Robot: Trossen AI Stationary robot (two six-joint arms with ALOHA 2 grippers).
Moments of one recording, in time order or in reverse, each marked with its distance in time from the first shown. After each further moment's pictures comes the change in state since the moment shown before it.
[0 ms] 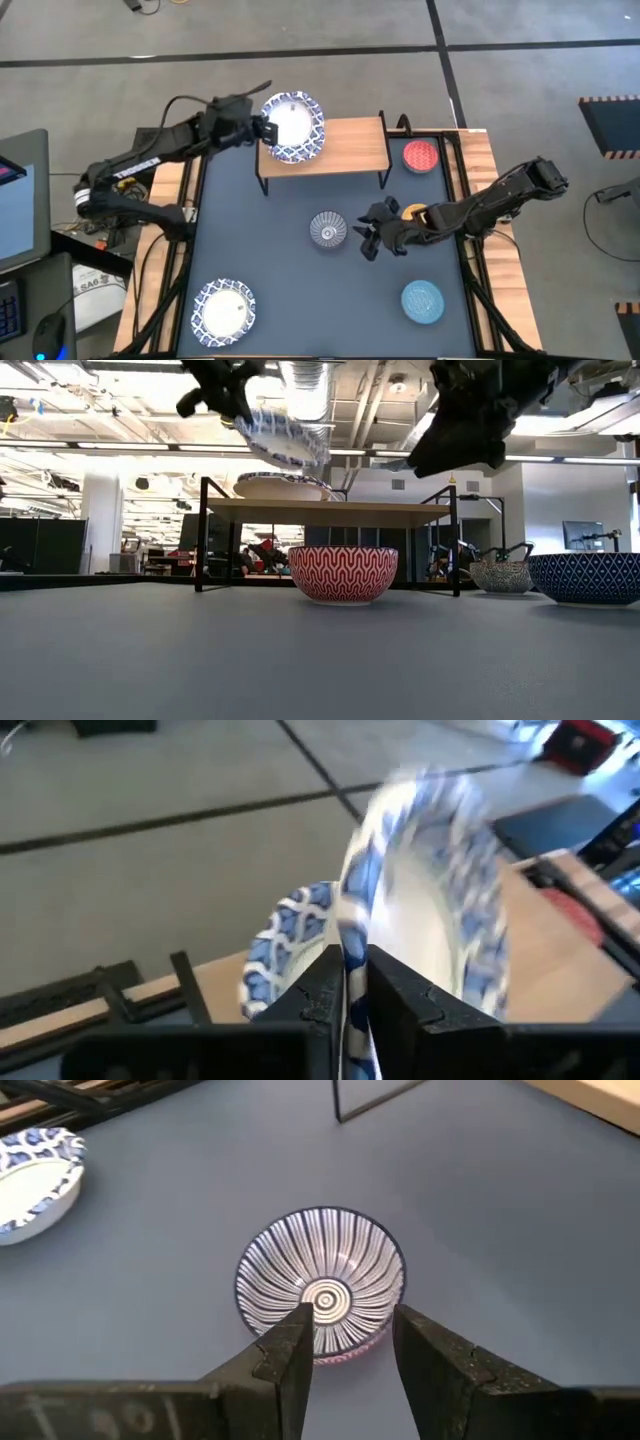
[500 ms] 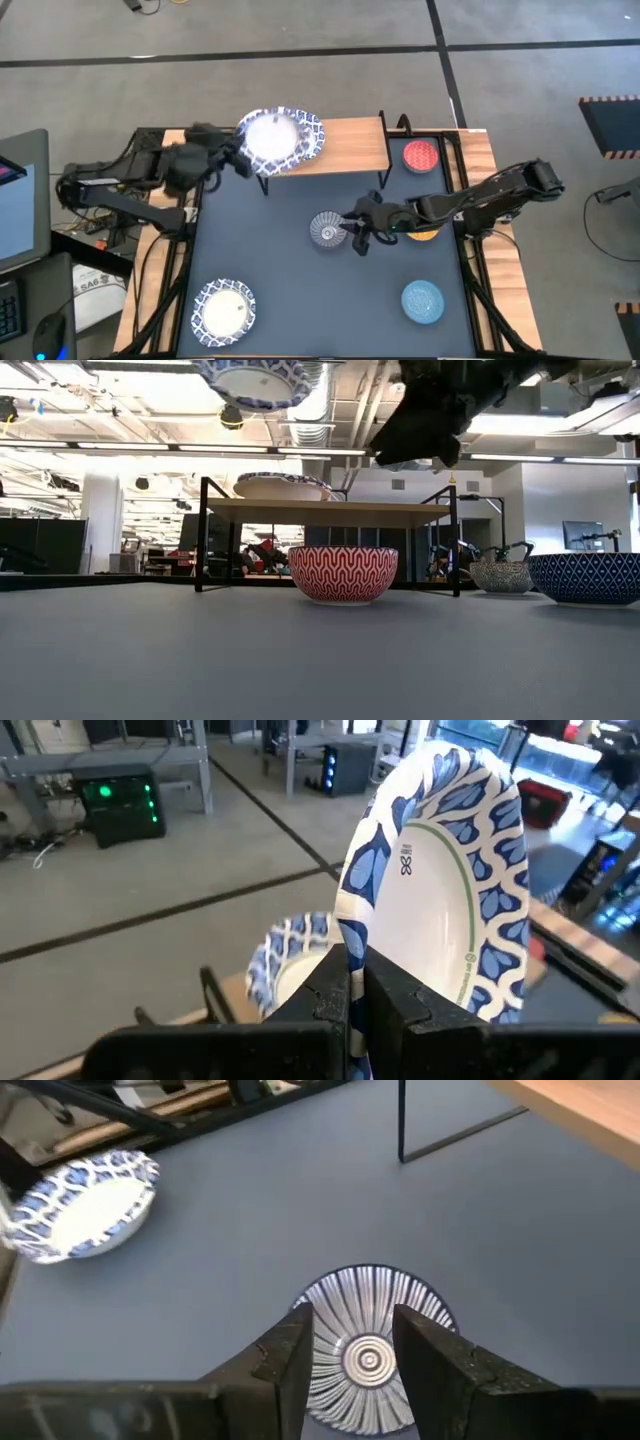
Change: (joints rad) left arm -0.481 -0.204 0.003 -0.114 -0.498 0.008; right arm -0.120 0.036 0.025 0.185 -0.228 -0.194
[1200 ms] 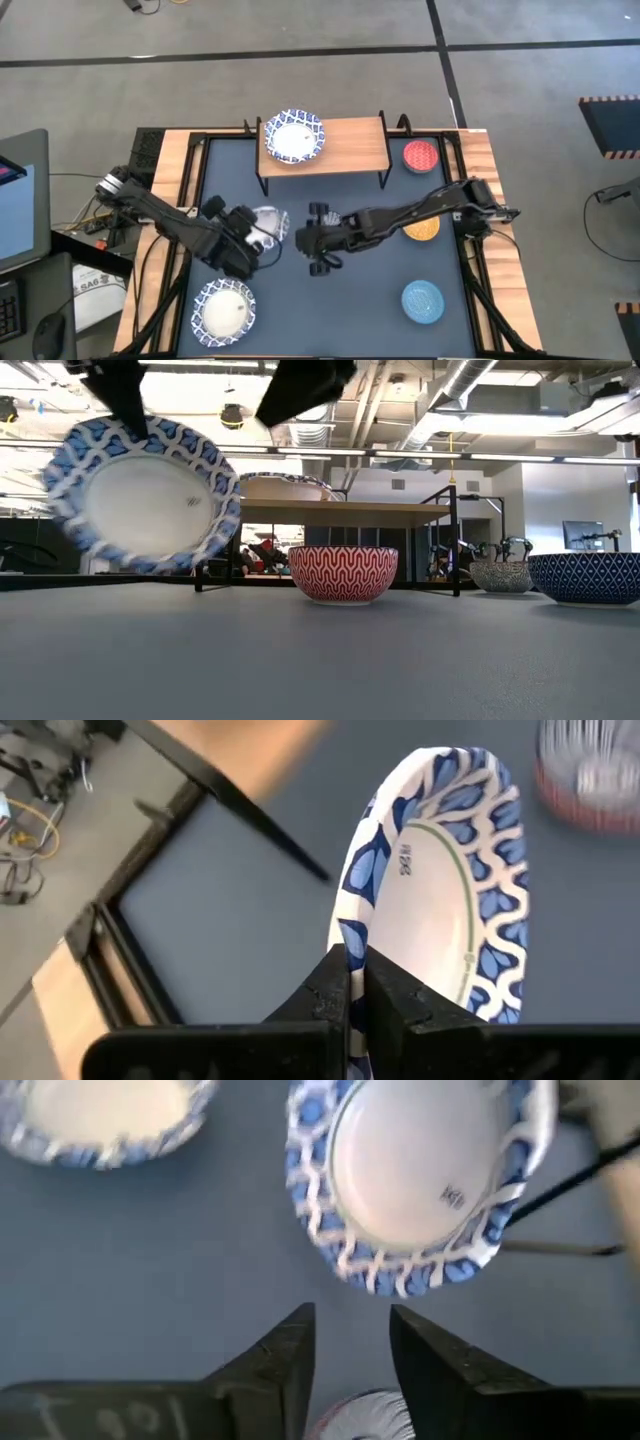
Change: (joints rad) left arm -0.494 0.429 -0.002 -0.847 0.196 -0.747; right arm 0.055 0.550 0.846 -0.524 0.017 -0.446
